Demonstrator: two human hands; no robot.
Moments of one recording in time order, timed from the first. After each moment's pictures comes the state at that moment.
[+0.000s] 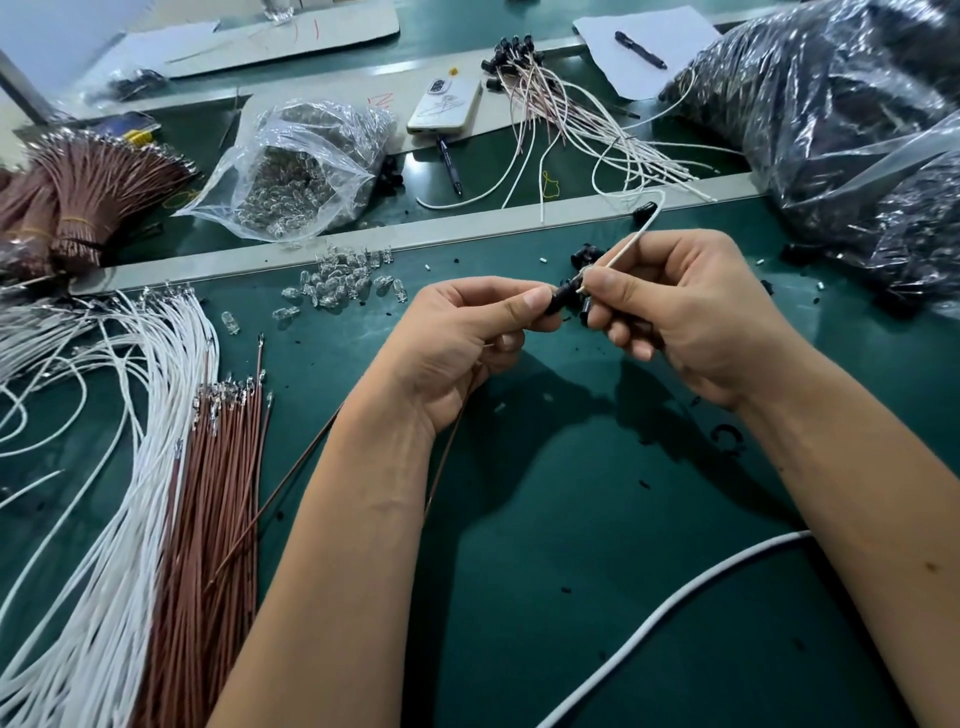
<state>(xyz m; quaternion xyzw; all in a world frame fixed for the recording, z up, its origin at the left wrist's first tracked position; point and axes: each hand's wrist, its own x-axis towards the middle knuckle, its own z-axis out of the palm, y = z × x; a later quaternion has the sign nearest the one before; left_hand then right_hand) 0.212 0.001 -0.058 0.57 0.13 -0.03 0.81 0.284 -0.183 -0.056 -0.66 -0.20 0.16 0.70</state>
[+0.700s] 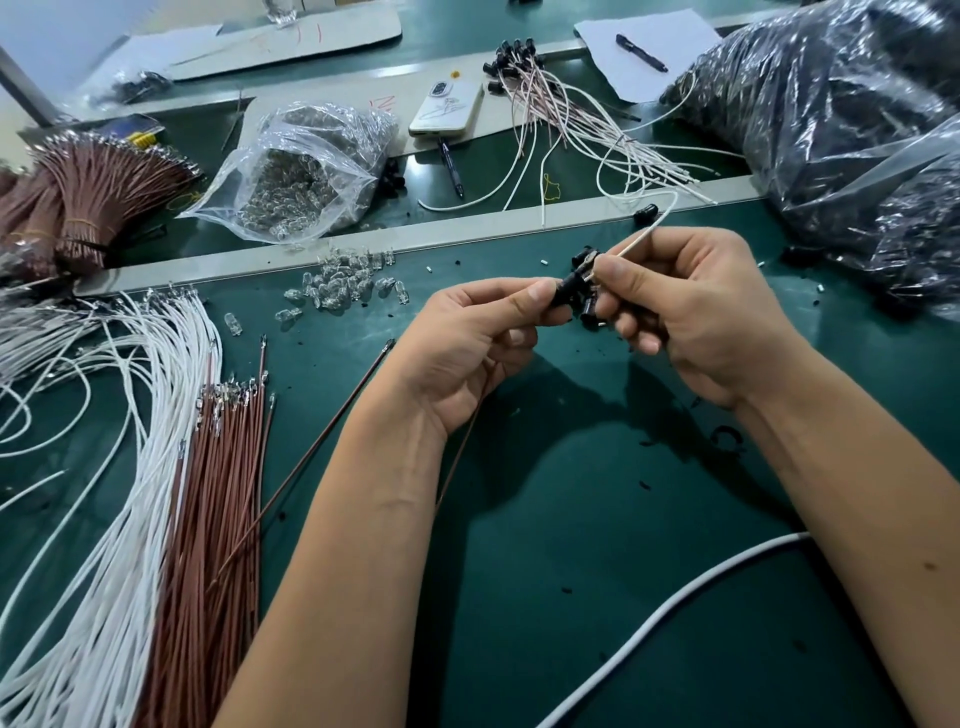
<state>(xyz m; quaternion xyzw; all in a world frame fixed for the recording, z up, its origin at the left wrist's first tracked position) 0.215 -0.004 -0.060 0.52 0.12 -0.04 0.84 0.285 -0.183 -0.057 -0.65 -0.19 0.15 0.72</state>
